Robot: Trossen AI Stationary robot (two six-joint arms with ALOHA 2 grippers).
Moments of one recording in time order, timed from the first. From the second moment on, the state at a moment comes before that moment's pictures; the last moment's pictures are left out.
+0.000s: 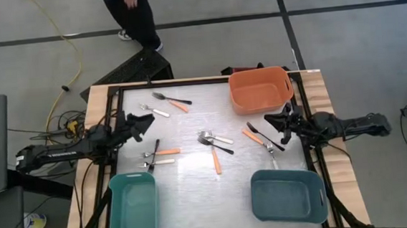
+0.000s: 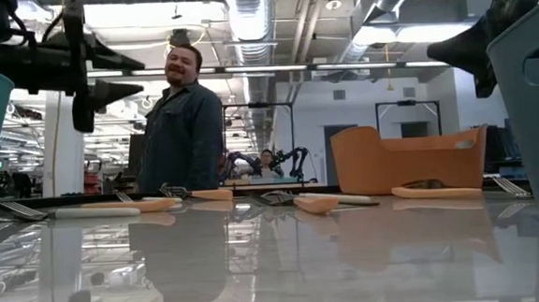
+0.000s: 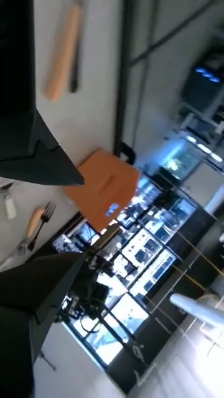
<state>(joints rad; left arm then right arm) 0.18 0.30 0.02 0.48 -0.35 -0.62 0.06 0.06 0.05 0.15 0.40 0.31</state>
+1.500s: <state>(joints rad) 0.36 0.97 0.32 0.53 -0.07 -0.03 0.07 1.51 0.79 -0.75 0.15 0.87</state>
